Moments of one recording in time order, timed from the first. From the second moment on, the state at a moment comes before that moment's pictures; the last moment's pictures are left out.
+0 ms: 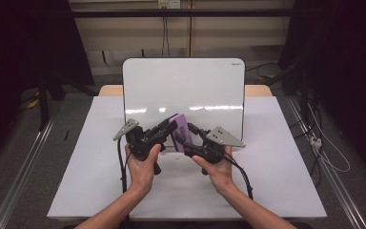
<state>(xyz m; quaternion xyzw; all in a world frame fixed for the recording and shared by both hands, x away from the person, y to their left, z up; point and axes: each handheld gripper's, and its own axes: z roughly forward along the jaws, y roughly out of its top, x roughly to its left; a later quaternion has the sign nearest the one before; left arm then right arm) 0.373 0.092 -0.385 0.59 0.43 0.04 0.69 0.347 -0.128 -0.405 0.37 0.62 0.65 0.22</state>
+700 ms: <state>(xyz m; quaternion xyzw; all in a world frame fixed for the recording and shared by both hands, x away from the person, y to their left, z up) 0.377 0.118 -0.375 0.63 0.42 0.09 0.65 0.346 -0.144 -0.408 0.36 0.67 0.61 0.22</state>
